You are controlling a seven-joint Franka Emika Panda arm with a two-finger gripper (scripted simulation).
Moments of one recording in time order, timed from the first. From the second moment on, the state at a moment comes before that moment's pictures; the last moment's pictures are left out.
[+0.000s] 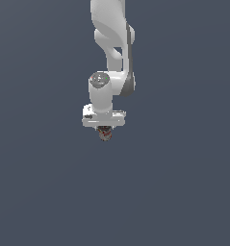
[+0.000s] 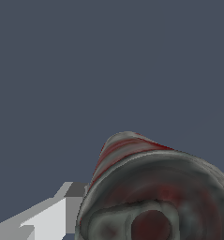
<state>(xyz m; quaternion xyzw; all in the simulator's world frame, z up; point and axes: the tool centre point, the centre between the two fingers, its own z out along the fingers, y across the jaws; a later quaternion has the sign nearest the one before) -0.079 -0.051 0.083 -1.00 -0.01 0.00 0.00</state>
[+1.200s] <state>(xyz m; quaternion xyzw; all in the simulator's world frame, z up) -0.043 -0.006 0.272 -1.00 -0.01 0.00 0.00</state>
